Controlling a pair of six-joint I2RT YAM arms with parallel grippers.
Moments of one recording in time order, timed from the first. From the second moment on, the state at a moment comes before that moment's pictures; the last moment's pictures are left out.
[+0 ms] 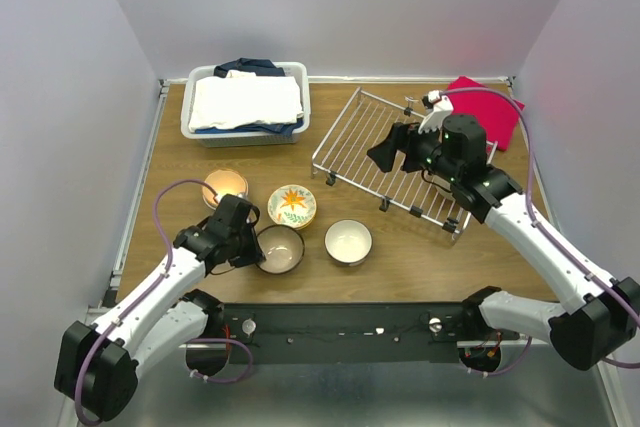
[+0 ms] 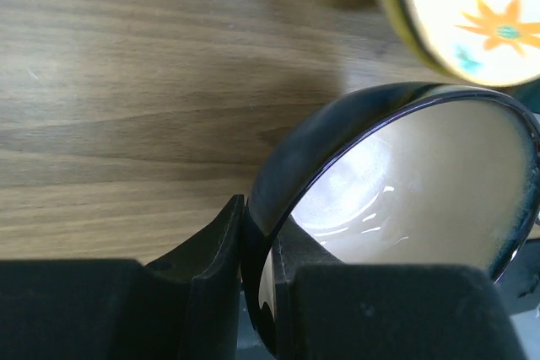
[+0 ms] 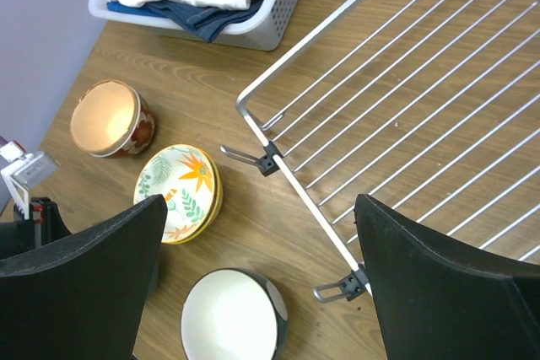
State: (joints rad) left arm -0.47 0.85 0.52 -0.73 0.06 -0.73; right arm 0.48 1.15 1.02 -0.21 -0.16 0.35
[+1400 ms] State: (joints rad) left arm -0.51 0.25 0.63 -0.65 -0.36 -0.63; right arm 0.21 1.21 0.89 -0.42 0.32 0.39
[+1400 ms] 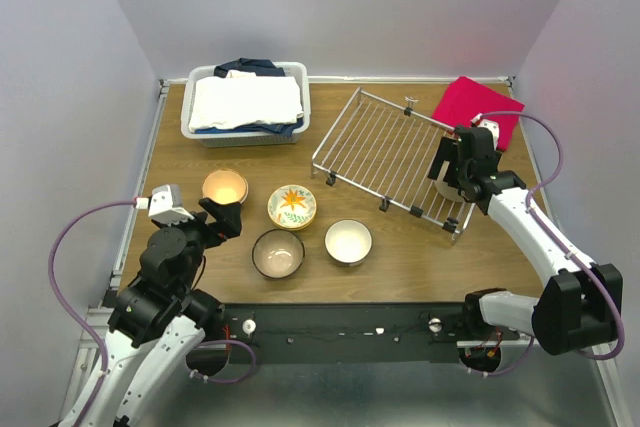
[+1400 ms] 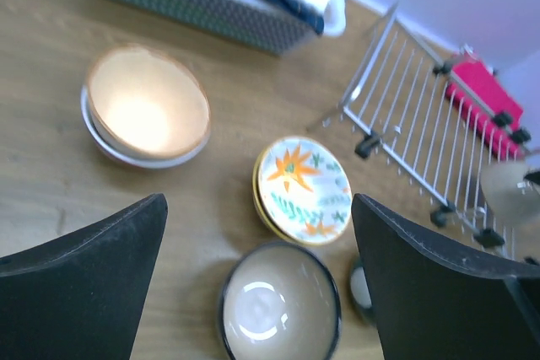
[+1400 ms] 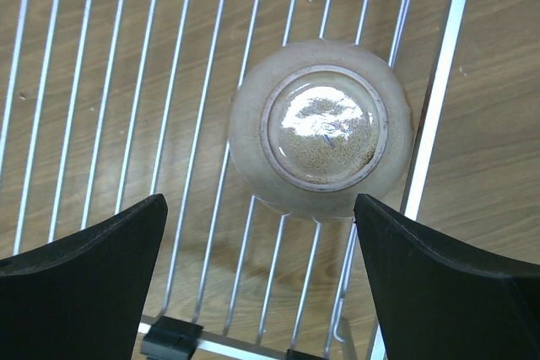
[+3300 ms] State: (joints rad) left arm -0.51 0.17 0.53 -0.53 -0.49 -0.46; right arm 0.26 1.51 0.94 -0.23 0.36 -0.57
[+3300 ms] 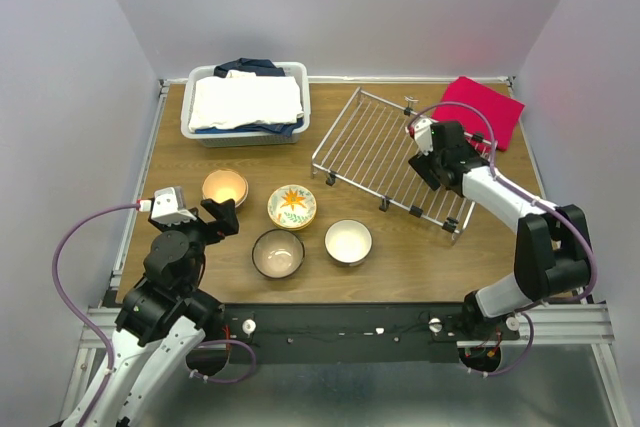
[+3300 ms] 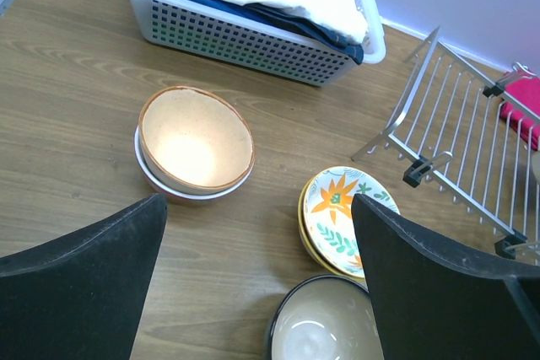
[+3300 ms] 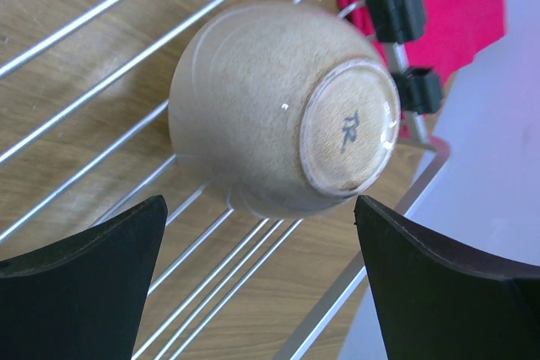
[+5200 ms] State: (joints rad) left arm -0.51 0.17 0.53 -0.52 -0.49 -0.46; right arm 0.42 1.81 0.97 0.15 0.81 -0.78
